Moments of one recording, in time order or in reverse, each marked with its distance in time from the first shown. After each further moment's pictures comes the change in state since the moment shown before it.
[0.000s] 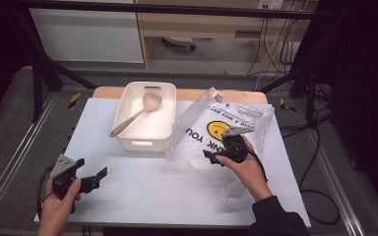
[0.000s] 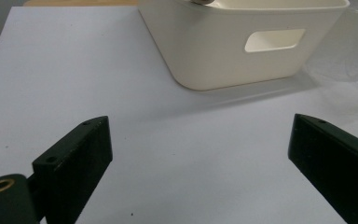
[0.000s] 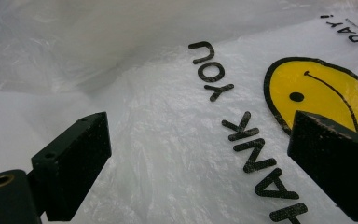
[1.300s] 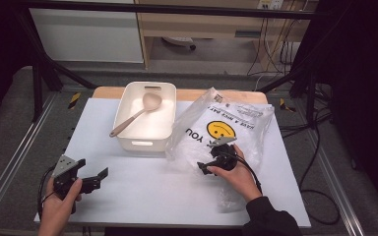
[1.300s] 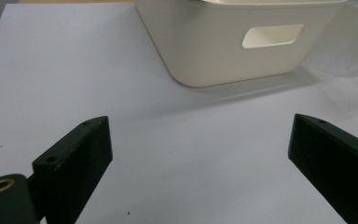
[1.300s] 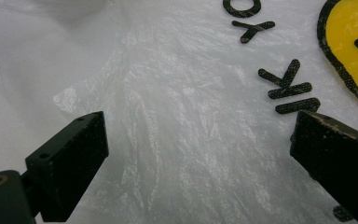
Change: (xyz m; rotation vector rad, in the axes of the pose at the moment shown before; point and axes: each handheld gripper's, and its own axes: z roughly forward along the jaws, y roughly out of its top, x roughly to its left) left arm -0.002 -0.001 0.002 0.012 -0.004 0.007; right arm 0.014 -0.028 0.040 0.141 -0.019 -0.077
